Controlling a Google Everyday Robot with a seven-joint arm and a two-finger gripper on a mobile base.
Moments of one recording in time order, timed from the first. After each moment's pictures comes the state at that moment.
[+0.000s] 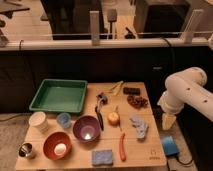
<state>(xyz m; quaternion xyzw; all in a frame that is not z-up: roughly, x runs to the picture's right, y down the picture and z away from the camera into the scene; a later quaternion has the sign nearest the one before) 0.276 0.125 0.688 -0.29 0.02 0.00 0.96</state>
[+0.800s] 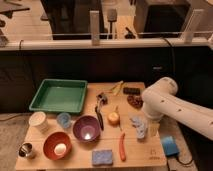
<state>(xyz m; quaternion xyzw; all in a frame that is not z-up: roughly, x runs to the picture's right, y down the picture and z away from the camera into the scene) 0.211 0.164 0.711 -0.30 0.01 -0.08 0.95</state>
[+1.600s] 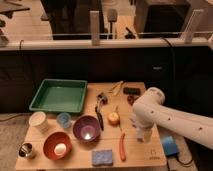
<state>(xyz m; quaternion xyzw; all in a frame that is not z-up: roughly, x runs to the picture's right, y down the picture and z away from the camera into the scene) 0.183 0.201 0.730 -0.30 -0.01 -0.15 0.94</state>
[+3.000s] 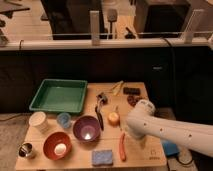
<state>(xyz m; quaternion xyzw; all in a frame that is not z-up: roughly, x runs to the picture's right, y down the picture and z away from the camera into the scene) 0.147 0.251 0.755 -0.30 -0.08 -0.29 0.91</state>
